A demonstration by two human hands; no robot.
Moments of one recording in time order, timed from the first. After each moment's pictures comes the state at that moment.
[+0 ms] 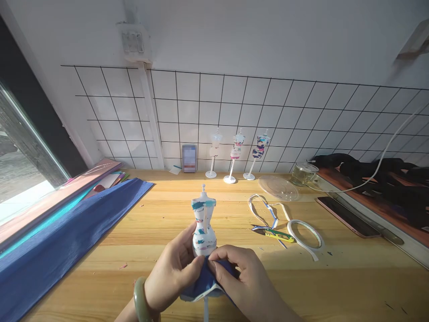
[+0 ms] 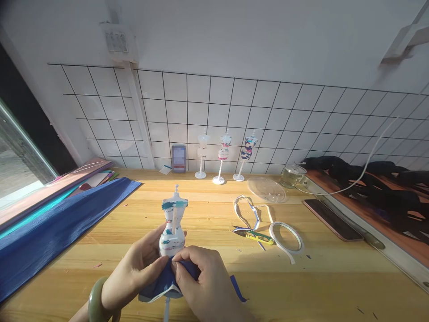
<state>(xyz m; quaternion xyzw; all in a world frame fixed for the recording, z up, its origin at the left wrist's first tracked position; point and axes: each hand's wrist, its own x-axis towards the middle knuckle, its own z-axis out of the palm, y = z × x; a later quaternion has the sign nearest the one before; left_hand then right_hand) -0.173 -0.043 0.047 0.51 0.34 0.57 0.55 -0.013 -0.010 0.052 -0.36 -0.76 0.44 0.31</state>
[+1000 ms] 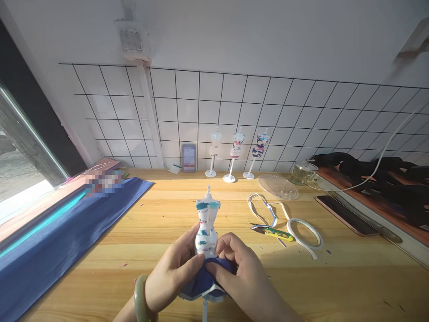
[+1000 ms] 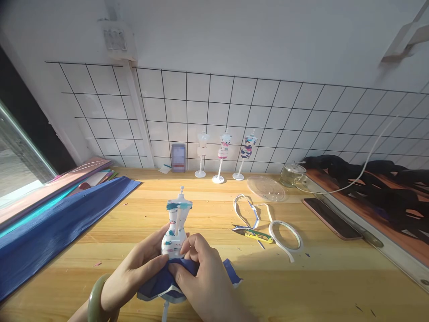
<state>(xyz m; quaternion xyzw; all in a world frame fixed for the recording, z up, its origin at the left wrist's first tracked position) -0.174 -0.045 0.053 0.50 0.35 0.51 0.61 -0.016 -0.012 0.060 -0.40 -0.68 0.55 0.28</state>
